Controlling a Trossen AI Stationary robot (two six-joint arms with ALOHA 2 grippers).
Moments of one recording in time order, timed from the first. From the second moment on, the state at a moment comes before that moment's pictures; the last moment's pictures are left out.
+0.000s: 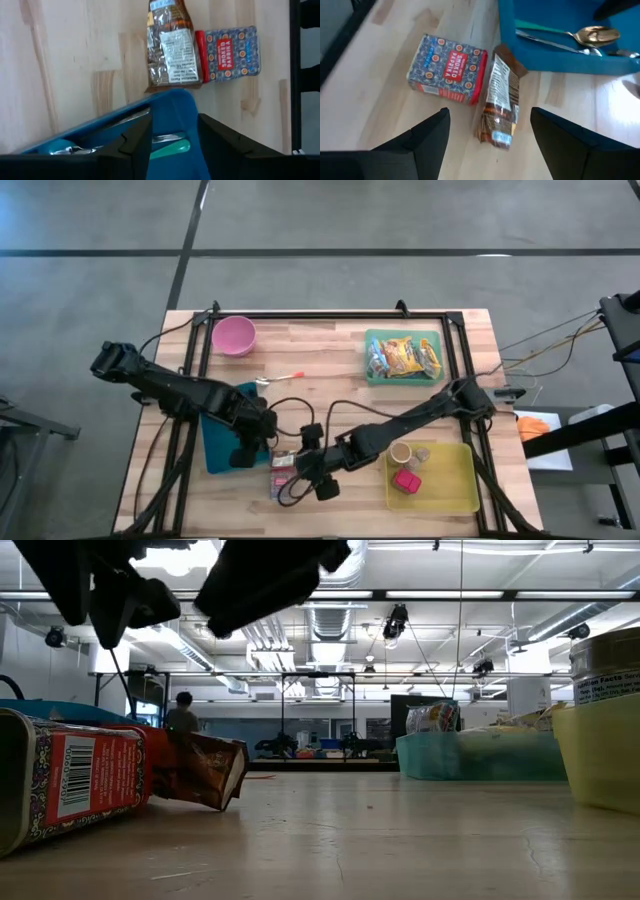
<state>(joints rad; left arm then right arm) -0.32 1.40 1.09 -0.96 0.13 -0.27 0.39 2.11 1.74 -0.51 0.20 0.04</state>
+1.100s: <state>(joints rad) -0.33 1.19 1.07 -0.90 0.04 -0.30 0.36 2.33 1.78 -0.40 0.36 -0.07</state>
